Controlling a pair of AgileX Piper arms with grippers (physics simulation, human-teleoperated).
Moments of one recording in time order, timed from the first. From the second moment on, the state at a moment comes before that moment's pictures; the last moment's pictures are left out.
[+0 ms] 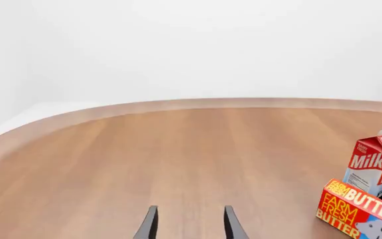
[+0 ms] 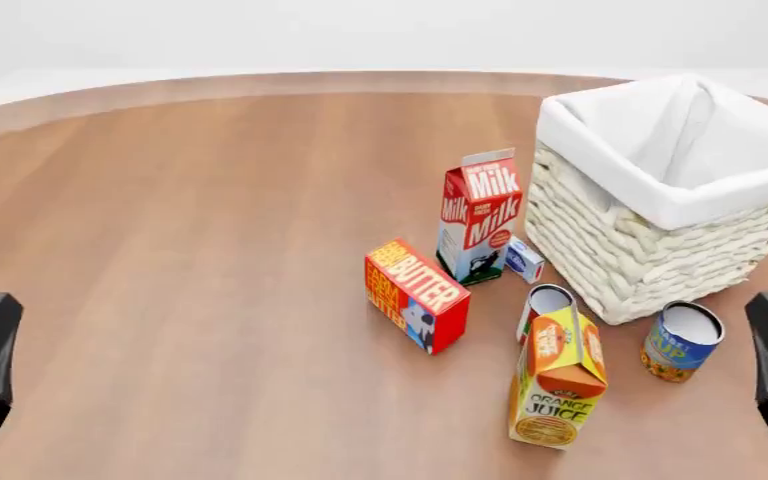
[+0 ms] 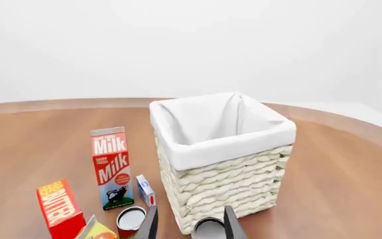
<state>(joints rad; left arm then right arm) 0.00 0.00 0.00 0.00 0.00 0.00 0.00 0.00 0.00 0.00</state>
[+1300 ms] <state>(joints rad) 0.00 0.00 0.00 0.00 0.00 -0.02 0.02 -0.19 0.26 -0.09</state>
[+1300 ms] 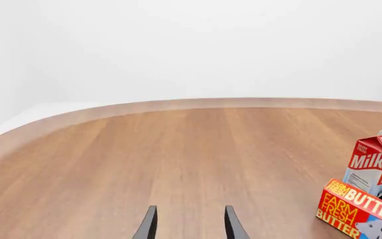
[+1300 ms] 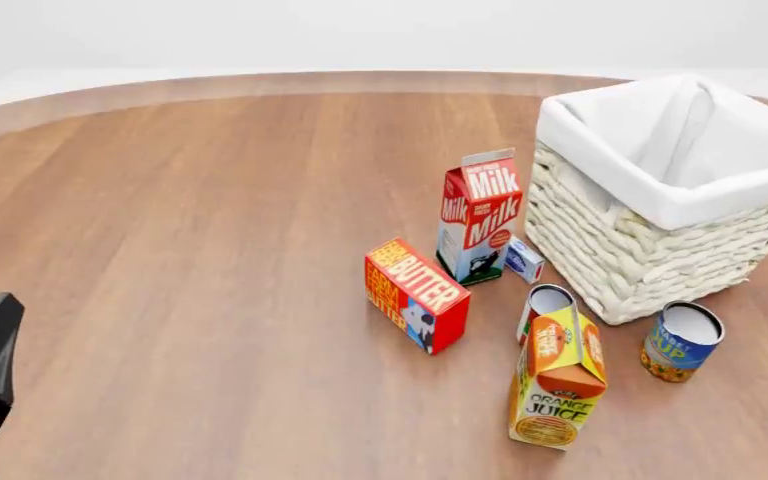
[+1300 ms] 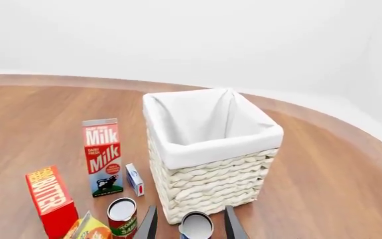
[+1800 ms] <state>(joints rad) 0.00 0.00 0.00 0.00 0.00 -0.05 0.04 -0.17 0.28 -0.14</state>
